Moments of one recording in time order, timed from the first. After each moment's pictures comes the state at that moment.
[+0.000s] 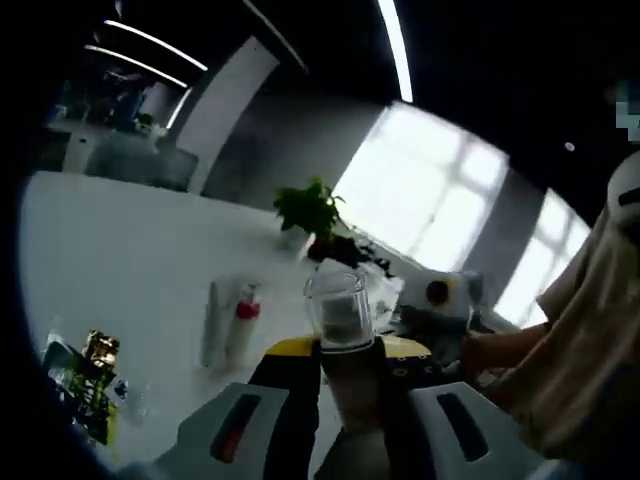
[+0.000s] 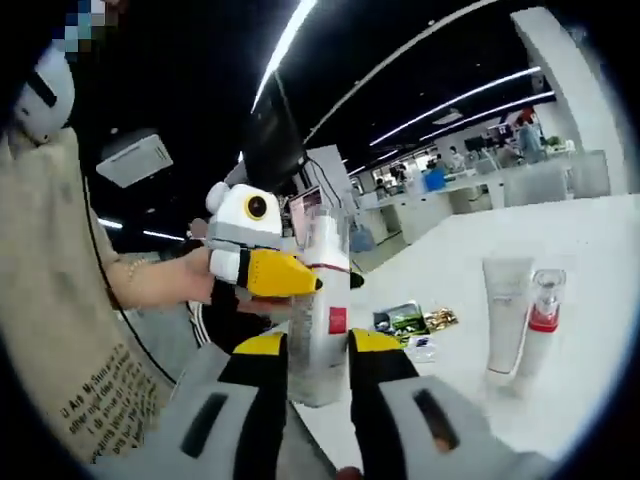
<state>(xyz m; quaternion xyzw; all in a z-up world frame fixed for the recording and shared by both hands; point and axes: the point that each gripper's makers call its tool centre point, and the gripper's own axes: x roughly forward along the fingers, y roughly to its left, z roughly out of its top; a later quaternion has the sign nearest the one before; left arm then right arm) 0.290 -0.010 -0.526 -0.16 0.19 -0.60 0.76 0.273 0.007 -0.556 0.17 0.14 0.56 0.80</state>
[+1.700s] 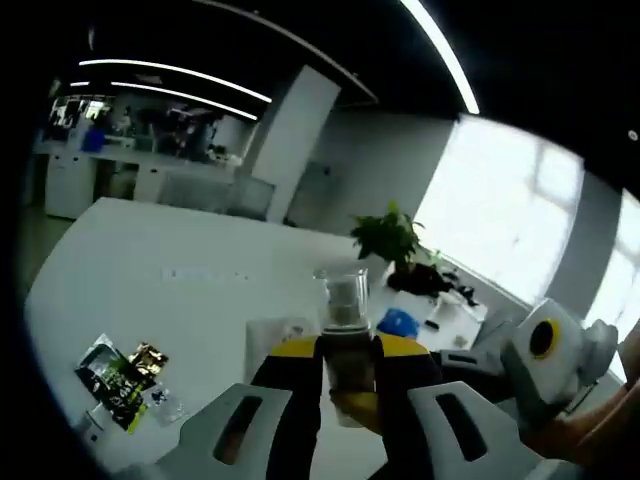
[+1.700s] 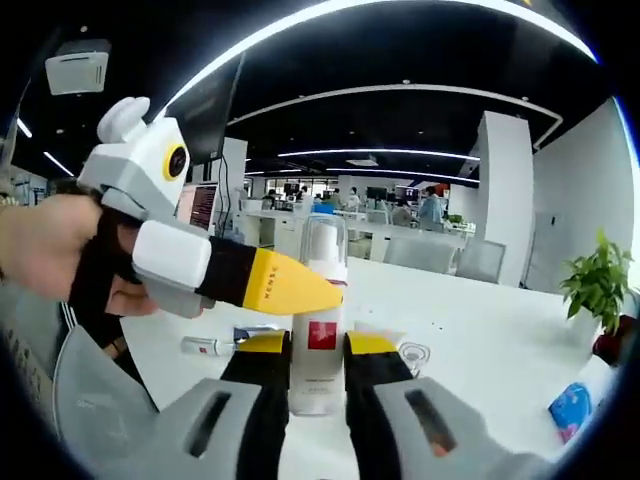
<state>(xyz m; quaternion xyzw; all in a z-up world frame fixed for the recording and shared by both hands) 0.341 -0.036 -0.513 -0.14 0.17 -0.39 0.89 0.331 -0.042 -0.537 -0.07 0.06 0.28 0.95</state>
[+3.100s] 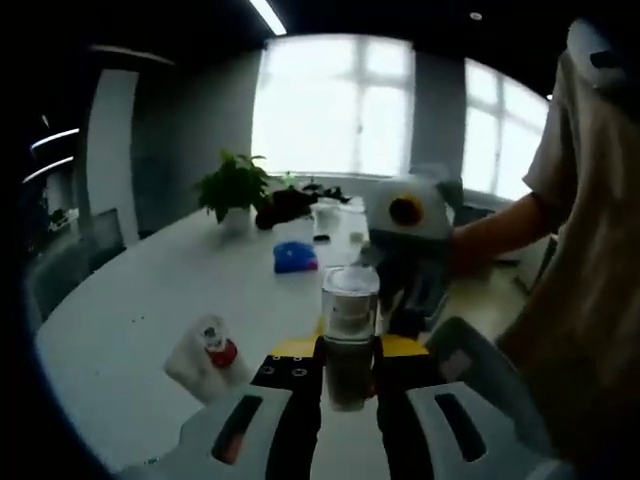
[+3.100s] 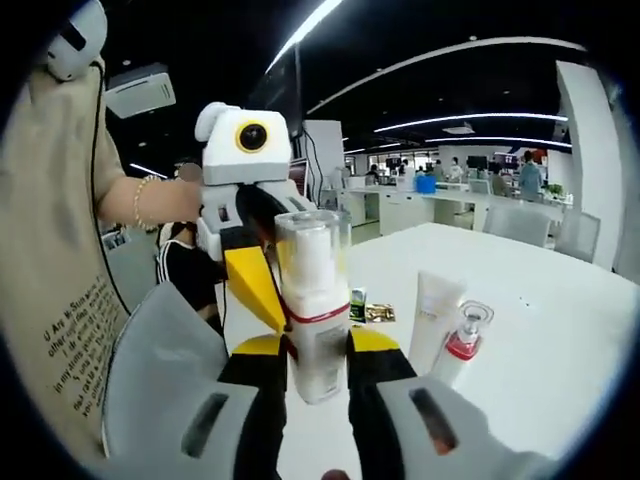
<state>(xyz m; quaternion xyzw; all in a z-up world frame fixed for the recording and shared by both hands) 0.302 -0.073 -0.559 0.10 0.17 -0.67 0.72 0.309 -0.048 -0.591 -0.06 0.13 0.49 0.86</state>
